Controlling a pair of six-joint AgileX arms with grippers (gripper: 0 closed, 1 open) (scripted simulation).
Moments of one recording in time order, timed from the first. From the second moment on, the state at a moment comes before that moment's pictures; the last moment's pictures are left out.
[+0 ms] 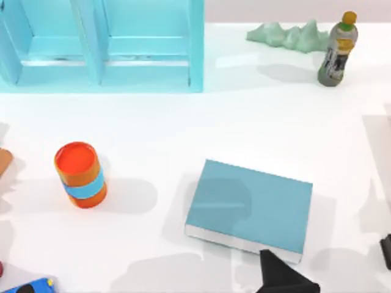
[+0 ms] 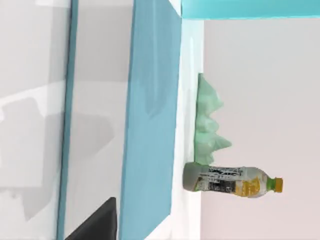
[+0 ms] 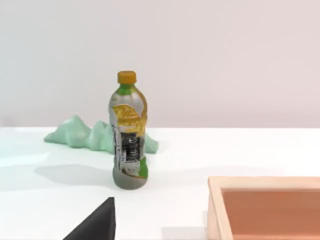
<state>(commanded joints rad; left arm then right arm) -1.66 2.26 1.47 -1.46 -1.23 -3.79 0.00 0.00 0.00 0.00 0.00 0.00</state>
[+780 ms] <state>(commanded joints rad) -1.23 1.66 1.24 -1.18 -0.97 -3.00 0.00 0.00 0.00 0.00 0.00 0.00</state>
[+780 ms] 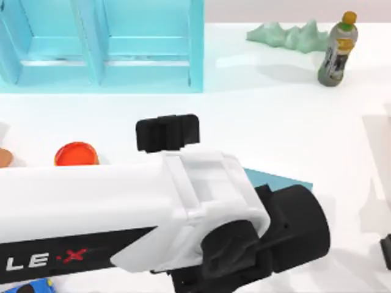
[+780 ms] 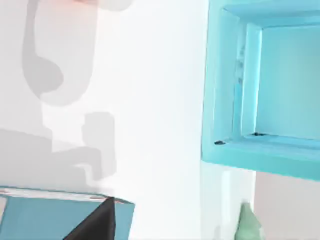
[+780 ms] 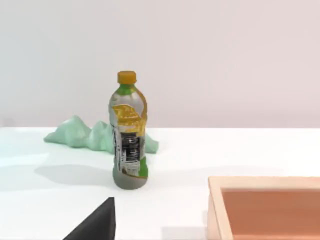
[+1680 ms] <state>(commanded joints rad) -0.35 0.45 0.42 -0.40 -0.29 -0.72 0.00 0.00 0.00 0.00 0.00 0.00</state>
